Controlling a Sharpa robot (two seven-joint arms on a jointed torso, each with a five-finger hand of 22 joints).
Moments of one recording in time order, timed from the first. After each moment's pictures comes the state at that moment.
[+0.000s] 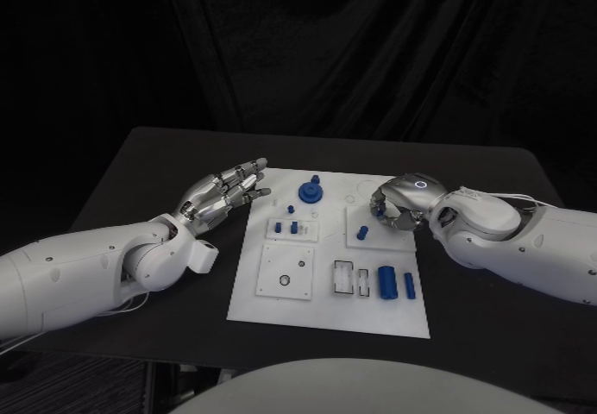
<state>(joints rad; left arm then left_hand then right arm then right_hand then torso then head) 1.11 -0.95 -0.21 1.49 -0.15 0.02 0.68 1.45 0.22 -0.23 0.28 0.49 0.37 0.01 0.04 0.04 0.12 0.11 0.17 0.03 0.06 0.19 0.02 0.01 0.13 0.17 0.27 0.06 0.35 1.22 -0.82 -0.25 1.46 -1.76 -0.36 -0.12 1.48 -0.11 0.30 0.08 0.53 0.95 0.11 0.39 0.57 0.90 0.05 0.63 0.45 1.40 -0.04 1.24 1.17 0.13 1.34 0.07 0.95 1.31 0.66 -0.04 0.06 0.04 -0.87</state>
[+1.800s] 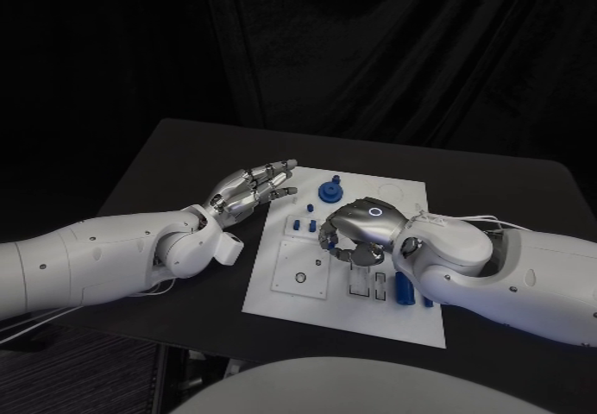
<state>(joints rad) 1.10 -0.92 -0.21 1.48 -0.15 0.02 0.68 1.48 0.24 -0.22 0.27 0.52 0.40 0.07 0.04 0.05 0.13 0.13 0.18 0.04 0.07 0.20 0.02 0.02 0.13 0.18 0.28 0.06 0.34 1.23 -0.69 -0.25 1.70 -1.76 -0.28 -0.11 1.50 -0.10 0.33 0.07 0.46 0.90 0.13 0.38 0.58 0.91 0.06 0.61 0.46 1.41 -0.03 1.24 1.16 0.12 1.35 0.08 0.99 1.31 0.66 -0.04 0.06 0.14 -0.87</state>
